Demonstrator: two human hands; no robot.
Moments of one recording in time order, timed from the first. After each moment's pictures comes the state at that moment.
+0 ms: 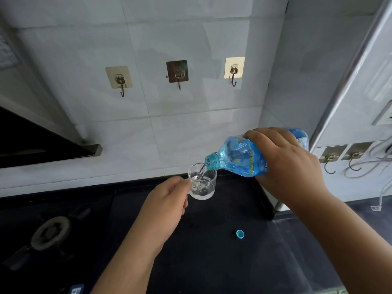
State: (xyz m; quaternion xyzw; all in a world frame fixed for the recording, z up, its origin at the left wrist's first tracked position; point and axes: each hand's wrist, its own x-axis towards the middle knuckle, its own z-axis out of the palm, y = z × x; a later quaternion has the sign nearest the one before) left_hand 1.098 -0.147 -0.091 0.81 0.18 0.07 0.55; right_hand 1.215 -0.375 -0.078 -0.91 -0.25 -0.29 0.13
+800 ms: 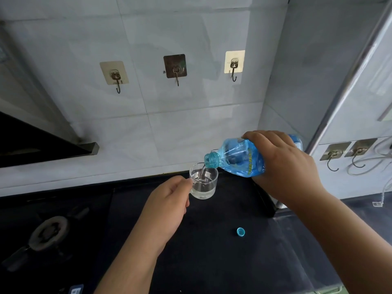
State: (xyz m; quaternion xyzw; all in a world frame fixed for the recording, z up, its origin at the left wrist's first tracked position) left_hand 1.111 -0.144 -0.102 0.81 0.18 0.07 0.56; right_hand 1.226 -0.369 -0.091 -0.93 -0.23 -0.26 0.13
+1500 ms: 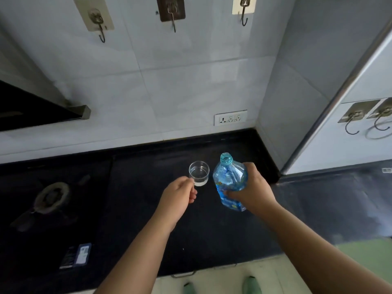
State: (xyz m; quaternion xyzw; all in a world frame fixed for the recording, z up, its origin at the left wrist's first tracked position) left_hand 1.134 -0.134 -0.255 0.77 0.25 -0.03 0.58; right_hand 1.215 -0.347 -0.284 -0.92 -0.05 0.09 0.37
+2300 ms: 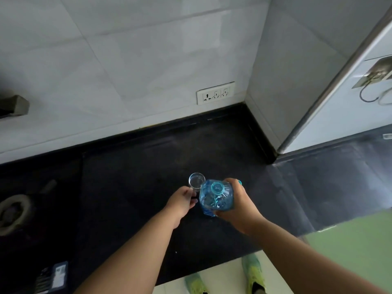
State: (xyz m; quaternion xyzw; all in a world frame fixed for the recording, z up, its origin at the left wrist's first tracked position) left_hand 1.200 -0.135 -0.439 0.70 0.33 -0.24 0.58; right_hand 1.196 -0.347 -0.397 -0.86 -0.04 0.21 0.46
